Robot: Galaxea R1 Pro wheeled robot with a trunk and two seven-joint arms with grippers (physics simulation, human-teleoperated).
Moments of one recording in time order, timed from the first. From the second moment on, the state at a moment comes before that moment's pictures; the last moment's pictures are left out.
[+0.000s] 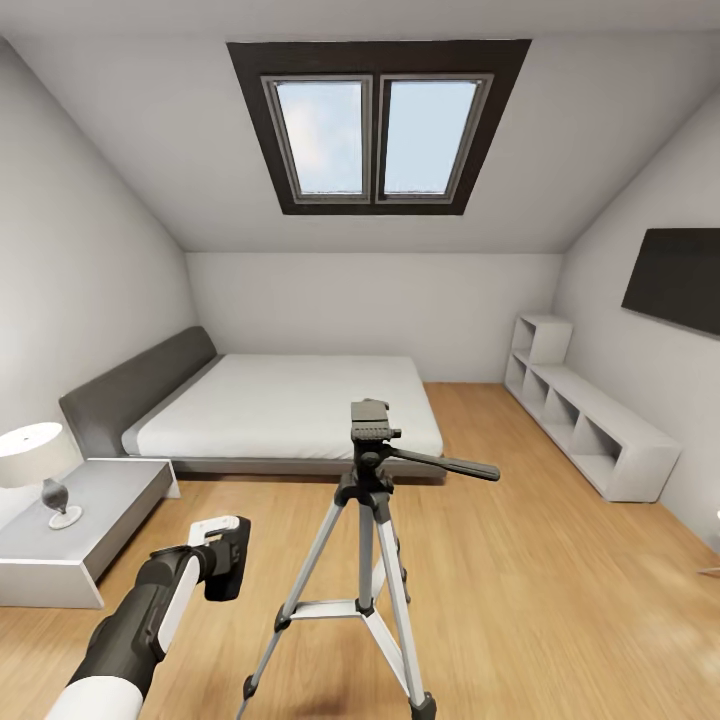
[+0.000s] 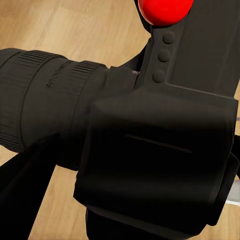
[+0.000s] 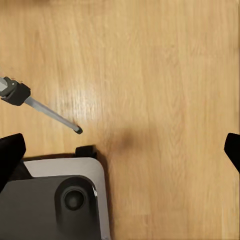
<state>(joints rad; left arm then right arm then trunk) -0.48 0.03 0.14 -0.99 0.11 0.70 0.10 -0.10 -0.11 -0.03 -0.39 -0.05 0.06 -0.04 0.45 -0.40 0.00</state>
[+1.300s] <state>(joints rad) -0.48 0.03 0.14 -0.99 0.11 0.70 0.10 -0.35 -0.09 0.00 -0.81 -0.03 0.43 0.04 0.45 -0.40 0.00</state>
